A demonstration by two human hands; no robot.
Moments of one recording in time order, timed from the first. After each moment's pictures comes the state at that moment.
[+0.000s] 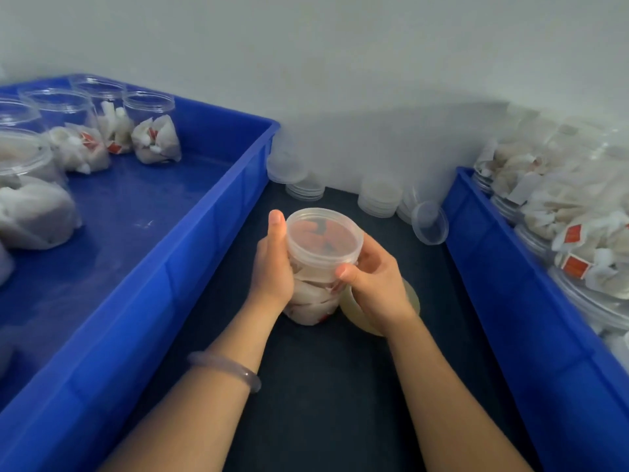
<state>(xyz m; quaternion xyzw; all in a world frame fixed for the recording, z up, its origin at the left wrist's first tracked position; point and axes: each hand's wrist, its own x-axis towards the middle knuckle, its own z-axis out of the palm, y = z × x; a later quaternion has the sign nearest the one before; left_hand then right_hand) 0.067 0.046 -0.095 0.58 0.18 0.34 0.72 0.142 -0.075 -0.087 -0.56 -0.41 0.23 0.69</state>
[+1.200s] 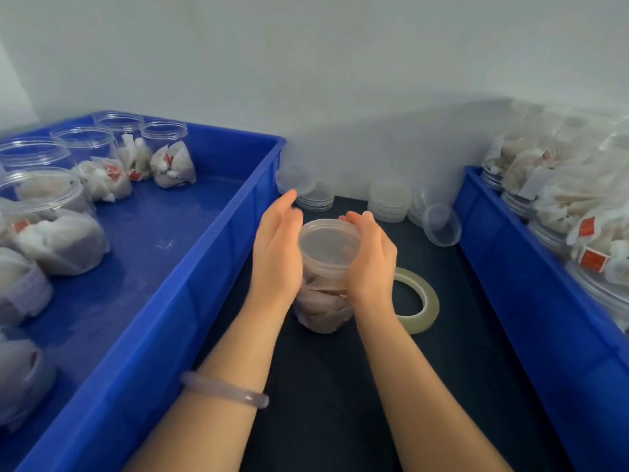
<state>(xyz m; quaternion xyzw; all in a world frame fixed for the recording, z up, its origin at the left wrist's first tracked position) 0.052 0.045 -0.054 0.61 0.18 0.41 0.65 0.107 -0.034 -0.051 -0.65 -0.16 0.05 0.74</state>
